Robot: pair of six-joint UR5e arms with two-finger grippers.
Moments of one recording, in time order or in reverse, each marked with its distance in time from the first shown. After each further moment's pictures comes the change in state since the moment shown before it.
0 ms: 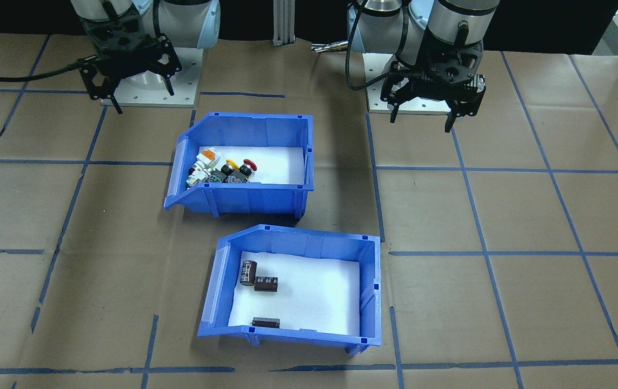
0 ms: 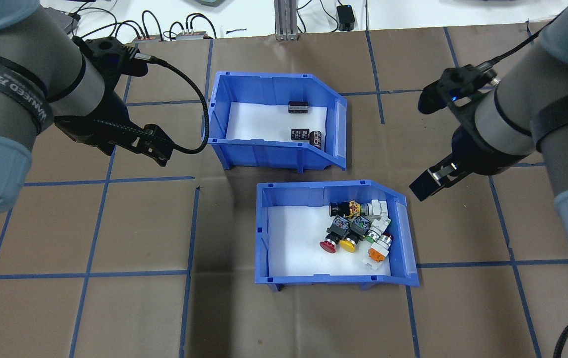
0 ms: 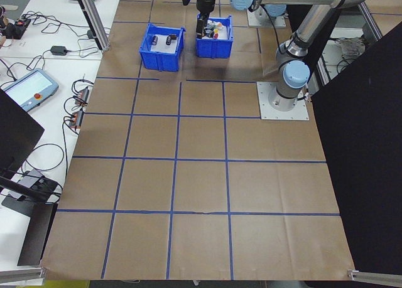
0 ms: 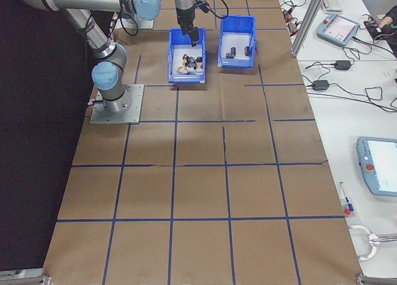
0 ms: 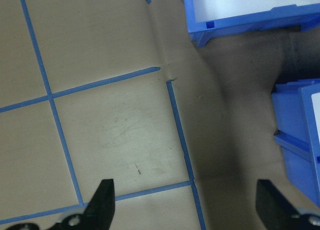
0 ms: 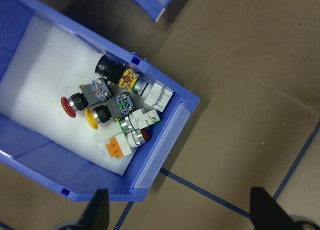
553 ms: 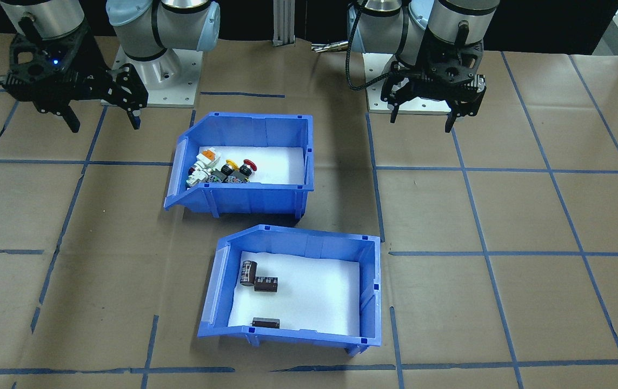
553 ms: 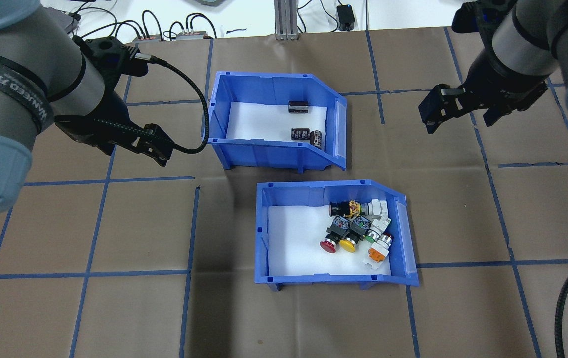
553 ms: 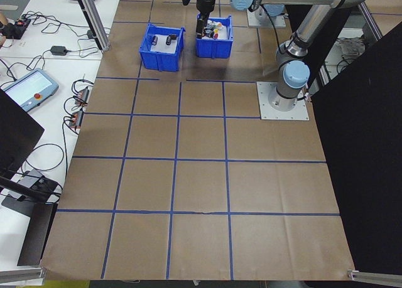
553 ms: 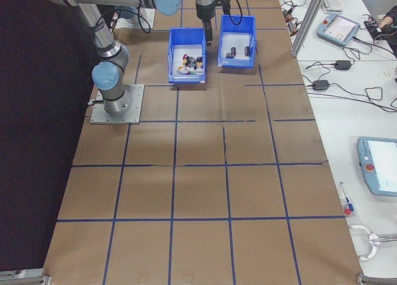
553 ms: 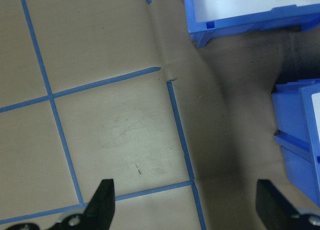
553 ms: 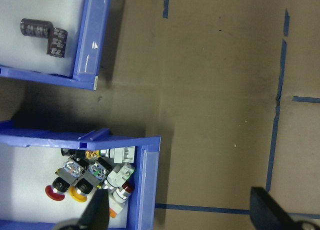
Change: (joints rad) left arm 0.000 0.000 0.000 0.000 0.001 0.000; right arm -0.024 0.196 -0.214 0.013 -0.038 0.310
